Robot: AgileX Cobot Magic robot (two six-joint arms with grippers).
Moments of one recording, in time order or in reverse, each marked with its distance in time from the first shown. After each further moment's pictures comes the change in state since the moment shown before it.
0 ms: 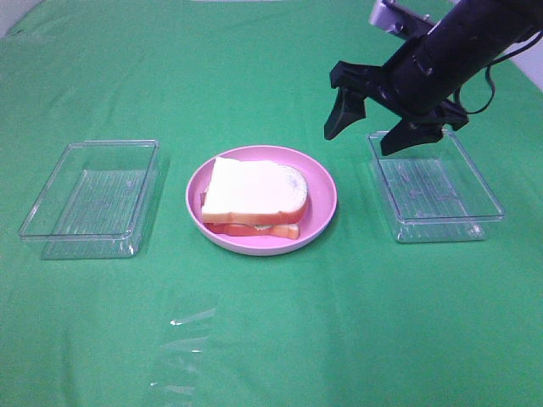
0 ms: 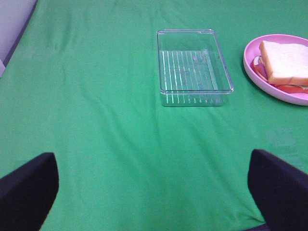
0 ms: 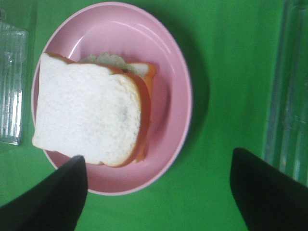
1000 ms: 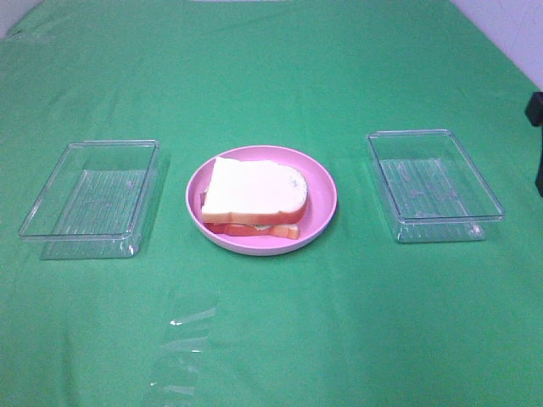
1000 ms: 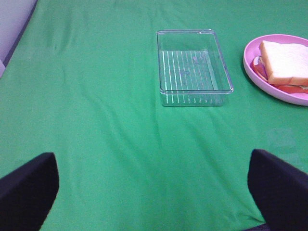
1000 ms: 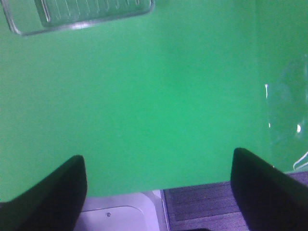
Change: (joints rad) left arm 0.000 0.000 0.000 0.000 0.000 0.000; right arm -0.222 -0.389 0.197 -0.460 0.479 0.213
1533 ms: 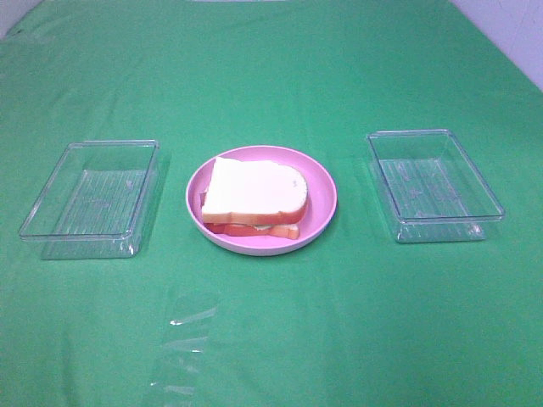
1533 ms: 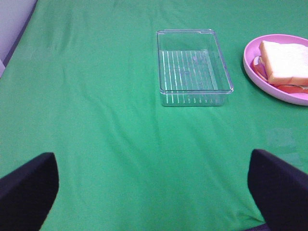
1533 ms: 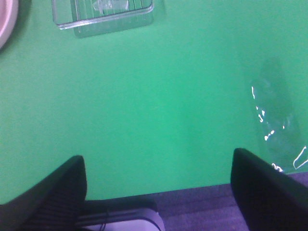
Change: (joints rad) left arm 0.000 0.000 0.000 0.000 0.000 0.000; right arm 0.000 -0.760 0.430 -0.002 -0.134 -0.002
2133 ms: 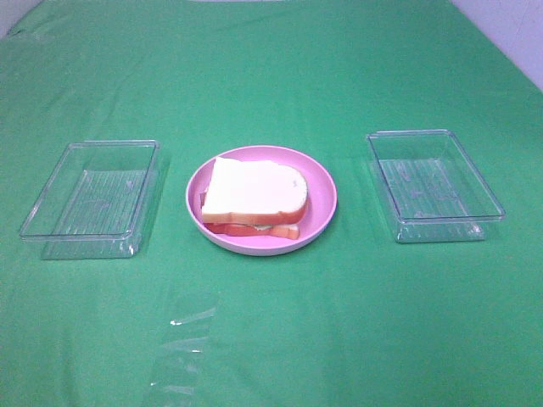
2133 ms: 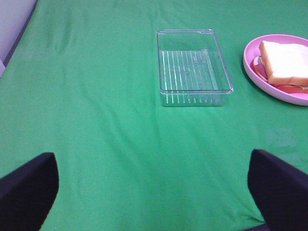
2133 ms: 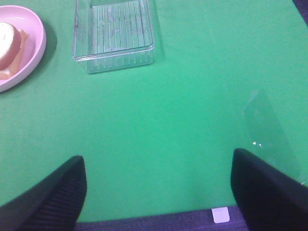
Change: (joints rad) left arm 0.000 0.000 0.000 0.000 0.000 0.000; right arm 0.000 -0.526 0.198 -0.019 -0.004 -0.023
